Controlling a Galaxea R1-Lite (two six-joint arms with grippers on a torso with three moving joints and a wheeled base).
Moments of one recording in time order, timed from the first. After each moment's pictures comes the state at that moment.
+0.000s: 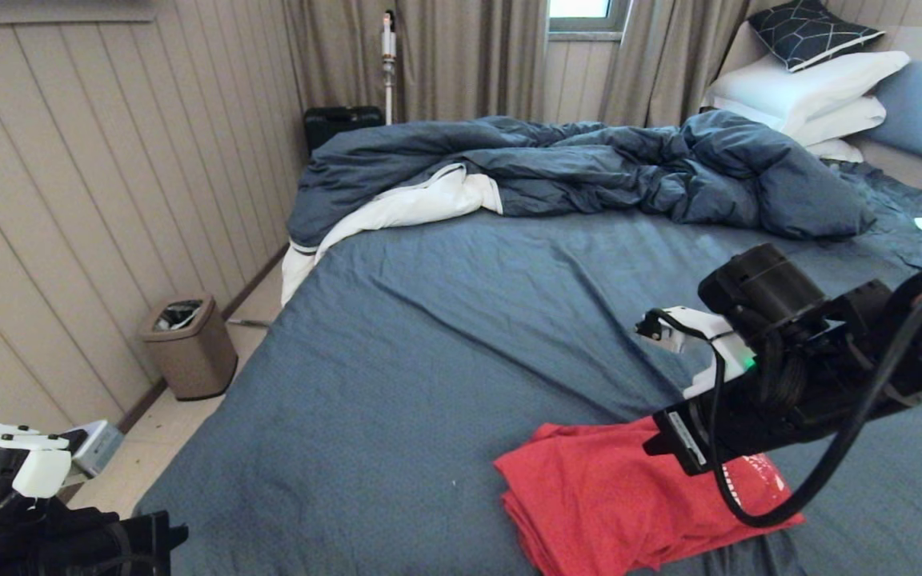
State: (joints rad) left arm -0.26 1.32 -0.27 -0.19 0.01 -0.42; right arm 0.39 1.64 -1.12 0.52 0.12 0.04
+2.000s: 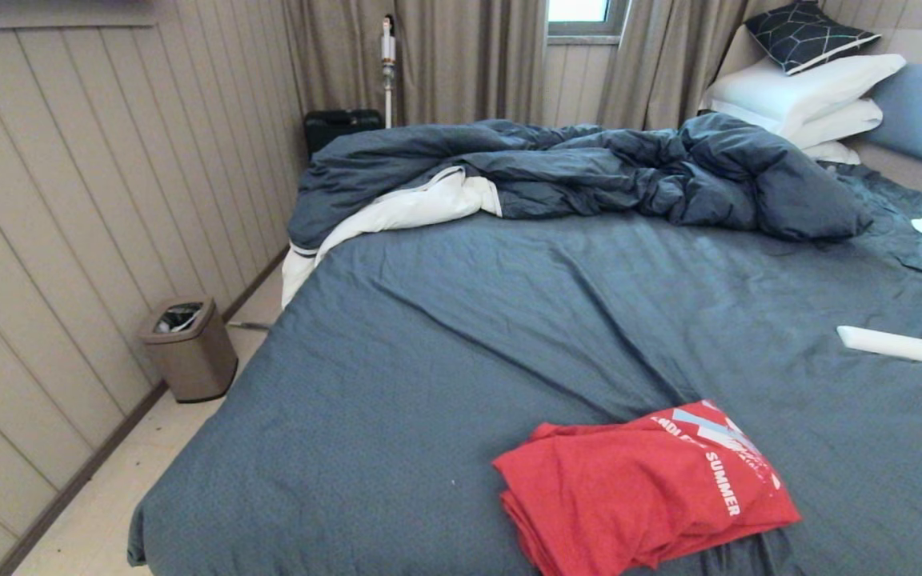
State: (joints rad) left arm 0.00 0.00 -0.04 0.31 0.07 0.05; right arm 0.06 0.00 0.00 -0.19 0.01 0.01
